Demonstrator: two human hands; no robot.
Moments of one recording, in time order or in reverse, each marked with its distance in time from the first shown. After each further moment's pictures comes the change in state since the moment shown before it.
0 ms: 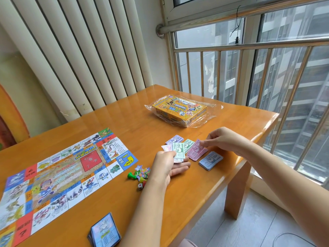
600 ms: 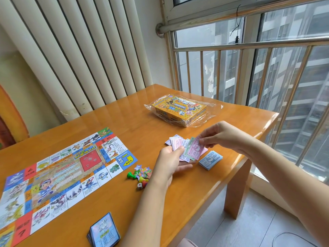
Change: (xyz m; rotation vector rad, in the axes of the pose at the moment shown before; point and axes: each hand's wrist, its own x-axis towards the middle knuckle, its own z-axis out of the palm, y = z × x) left_hand -0.002 -0.004 0.006 0.038 -0.134 0.161; right_hand -0.013 -0.018 -0.009 0.219 -0.120 -0.180
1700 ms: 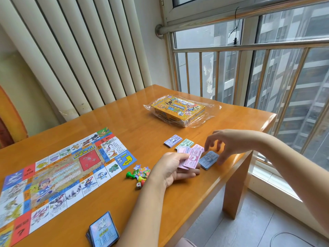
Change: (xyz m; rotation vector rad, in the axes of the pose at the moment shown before) left_hand -0.006 0.005 -0.001 0.036 -0.137 -0.265; right_hand -0.010 -0.001 -0.027 -0.800 -0.364 -0.002
